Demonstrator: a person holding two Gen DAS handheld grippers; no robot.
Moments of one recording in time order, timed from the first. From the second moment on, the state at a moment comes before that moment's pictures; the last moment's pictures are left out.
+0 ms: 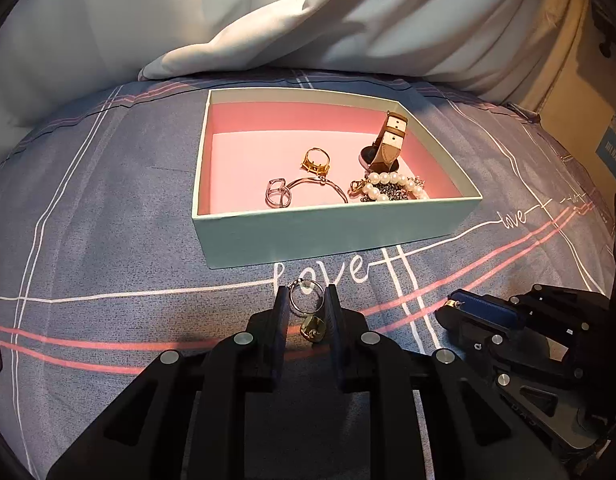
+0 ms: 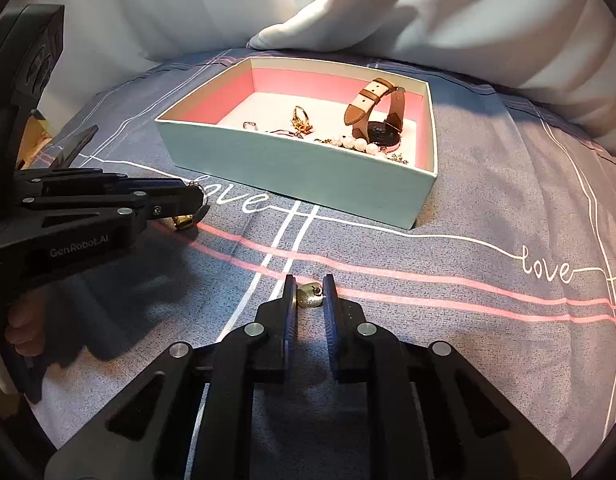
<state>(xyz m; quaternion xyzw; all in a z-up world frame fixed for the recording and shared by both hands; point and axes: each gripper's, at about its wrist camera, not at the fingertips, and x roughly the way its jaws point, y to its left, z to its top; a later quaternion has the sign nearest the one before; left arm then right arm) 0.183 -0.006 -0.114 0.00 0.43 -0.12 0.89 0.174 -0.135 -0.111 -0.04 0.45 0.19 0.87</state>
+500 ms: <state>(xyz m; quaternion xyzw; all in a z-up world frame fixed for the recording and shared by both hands) 0.186 0.015 -0.080 -0.06 0.41 -0.13 0.90 0.168 -0.140 -0.091 -0.03 0.42 0.19 0.89</state>
